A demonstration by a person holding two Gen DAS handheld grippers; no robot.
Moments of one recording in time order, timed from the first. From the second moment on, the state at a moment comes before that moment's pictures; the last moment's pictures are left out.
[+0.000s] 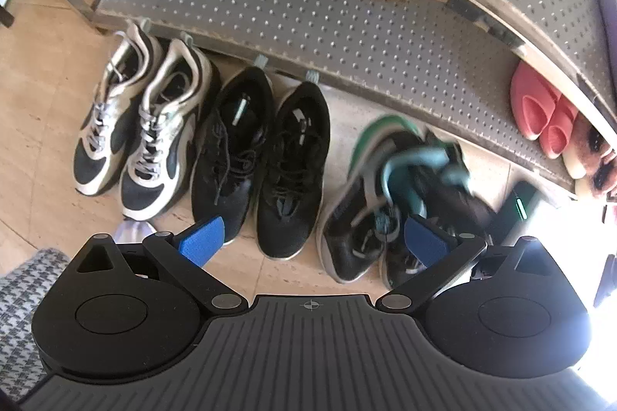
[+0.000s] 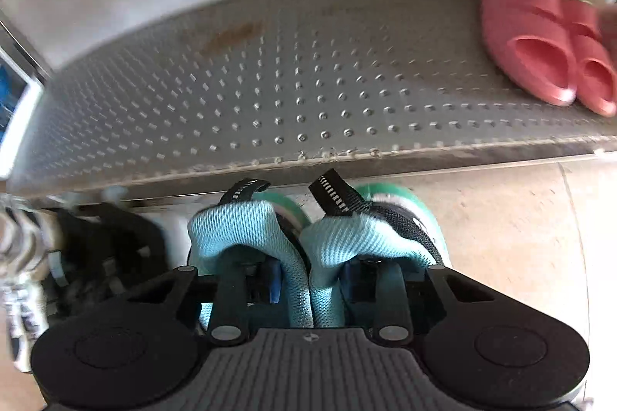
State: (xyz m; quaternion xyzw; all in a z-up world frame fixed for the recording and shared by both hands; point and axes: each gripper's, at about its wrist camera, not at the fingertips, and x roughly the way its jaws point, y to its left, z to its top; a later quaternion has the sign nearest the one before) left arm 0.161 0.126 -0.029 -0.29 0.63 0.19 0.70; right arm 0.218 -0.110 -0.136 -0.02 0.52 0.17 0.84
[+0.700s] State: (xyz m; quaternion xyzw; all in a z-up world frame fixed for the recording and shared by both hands) left arm 0.136 0.141 0.019 -0.31 0.57 0.19 0.73; right arm 0.240 -0.091 0.135 0.00 0.30 0.20 0.93
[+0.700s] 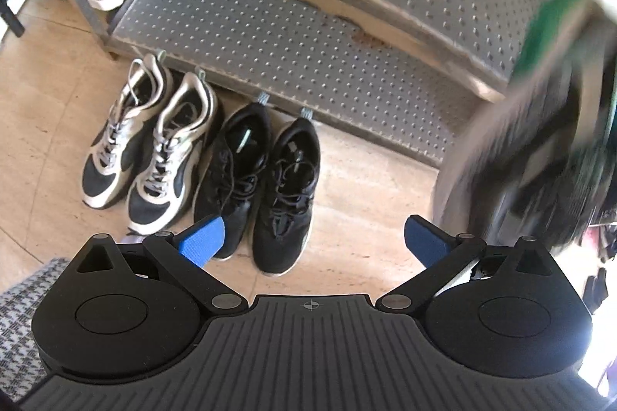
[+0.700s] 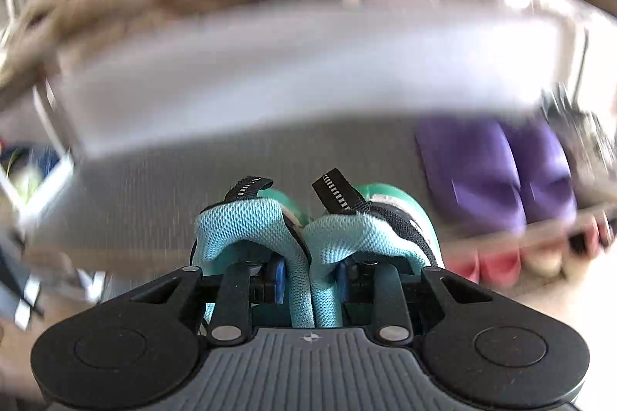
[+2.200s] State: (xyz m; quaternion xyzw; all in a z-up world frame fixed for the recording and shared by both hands) left arm 0.168 0.002 -0.037 -0.16 0.68 0.05 0.71; right arm 0.295 -0.084 0.032 -0.15 0.39 0.17 0.89
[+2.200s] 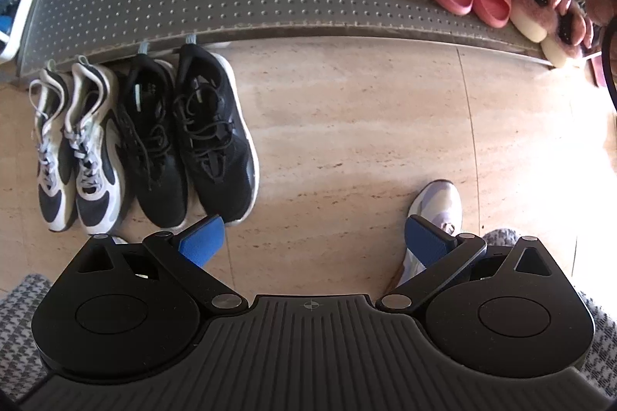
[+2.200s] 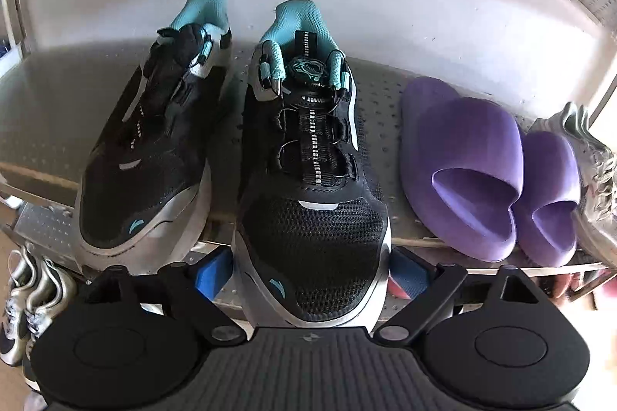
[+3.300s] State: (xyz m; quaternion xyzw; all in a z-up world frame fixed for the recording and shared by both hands) left arm 0.158 0.030 -0.032 -0.21 0.67 0.08 0.71; right arm 0.273 -0.086 0.094 -0.03 0.34 0.17 0.93
